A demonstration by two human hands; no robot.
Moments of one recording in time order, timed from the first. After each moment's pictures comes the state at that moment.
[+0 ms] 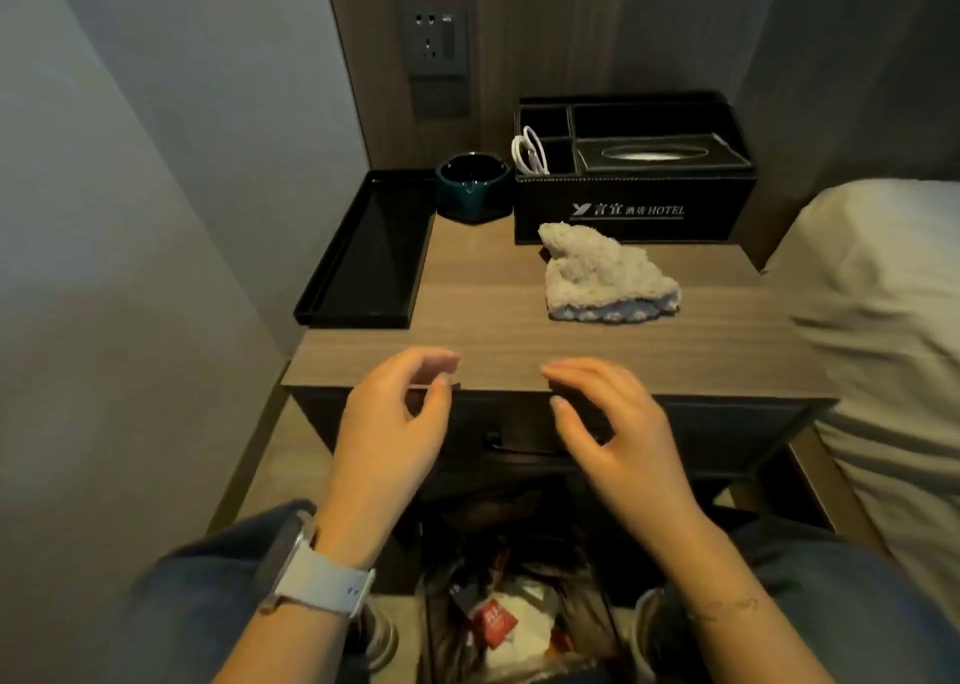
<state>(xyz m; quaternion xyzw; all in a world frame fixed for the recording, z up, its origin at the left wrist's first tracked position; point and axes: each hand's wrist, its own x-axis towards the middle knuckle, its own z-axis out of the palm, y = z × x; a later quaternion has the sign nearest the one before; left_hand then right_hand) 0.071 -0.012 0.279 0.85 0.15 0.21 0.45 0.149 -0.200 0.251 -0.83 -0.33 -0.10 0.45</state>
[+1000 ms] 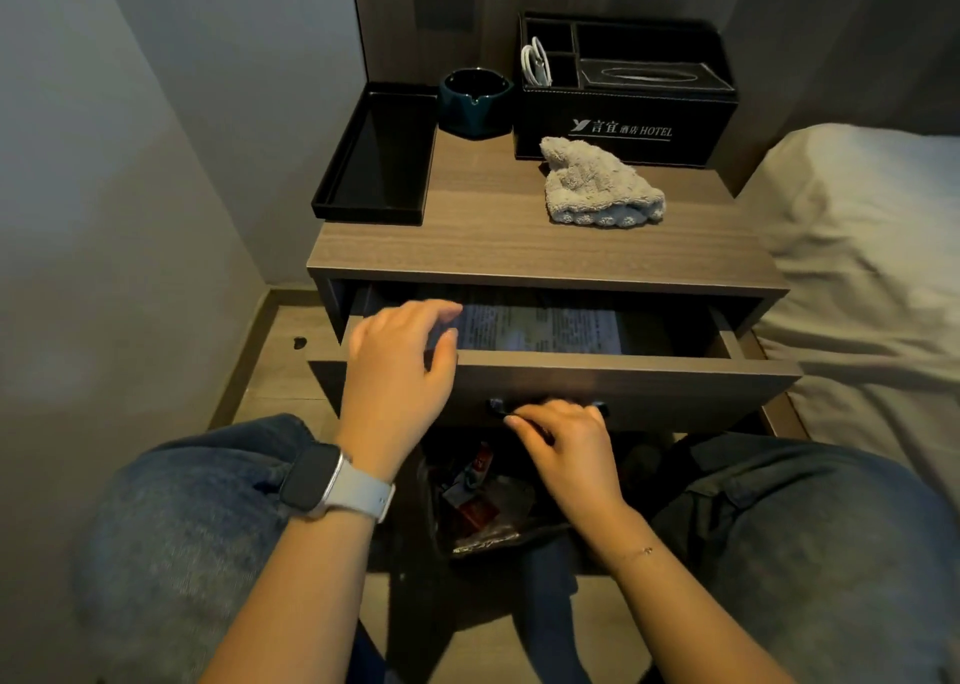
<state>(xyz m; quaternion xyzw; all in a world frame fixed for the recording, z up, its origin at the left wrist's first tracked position) 0.003 -0.014 0.246 0.93 0.09 0.21 0.28 0.048 -0.201 0.164 -0.90 -0.27 -0.05 0.33</state>
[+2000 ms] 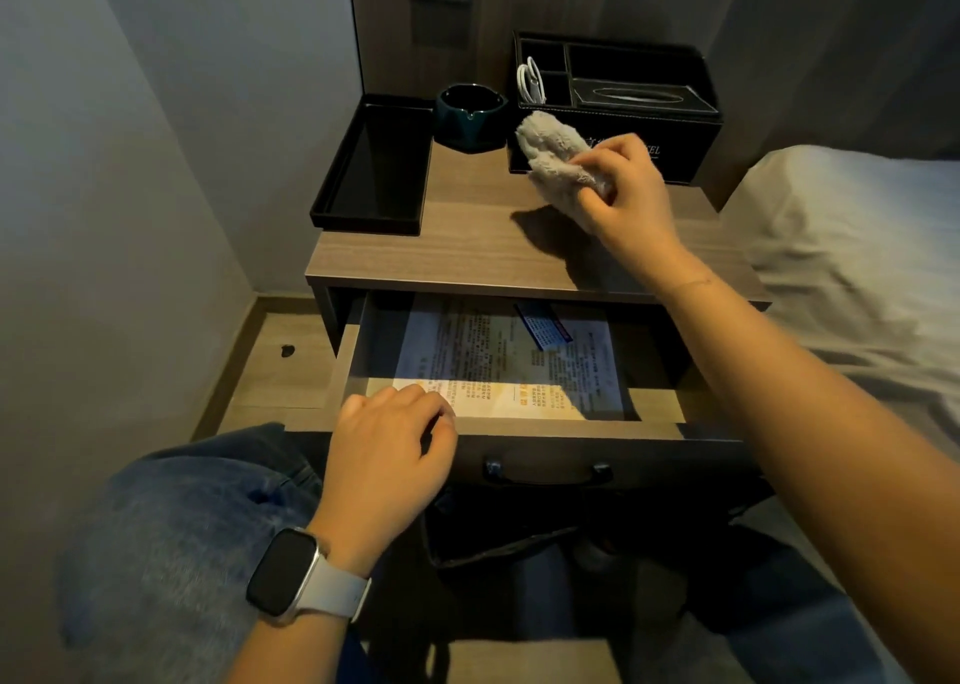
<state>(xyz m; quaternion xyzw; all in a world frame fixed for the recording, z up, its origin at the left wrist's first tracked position) -0.039 -0.021 0.223 0.97 0.08 0.14 0.20 0.225 -0.180 0.312 -0.86 -0.33 -0.19 0.34</state>
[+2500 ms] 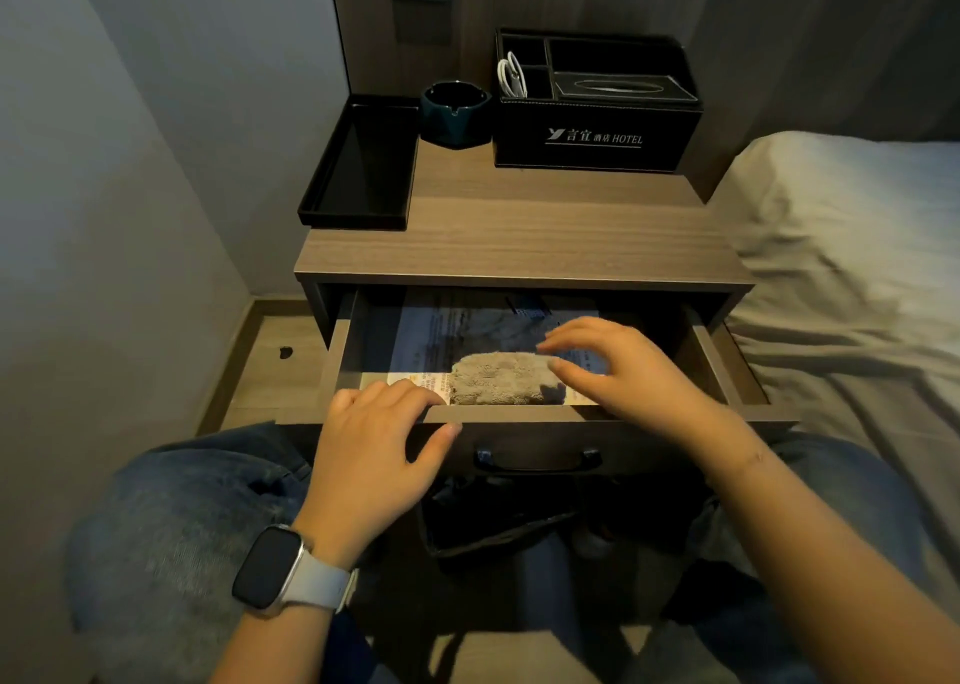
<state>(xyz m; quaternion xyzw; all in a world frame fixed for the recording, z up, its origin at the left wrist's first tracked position) -0.048 -0.020 0.221 0.97 0.04 0.15 0.17 0.100 -0.241 0.260 -0.90 -0.36 0.06 0.24</state>
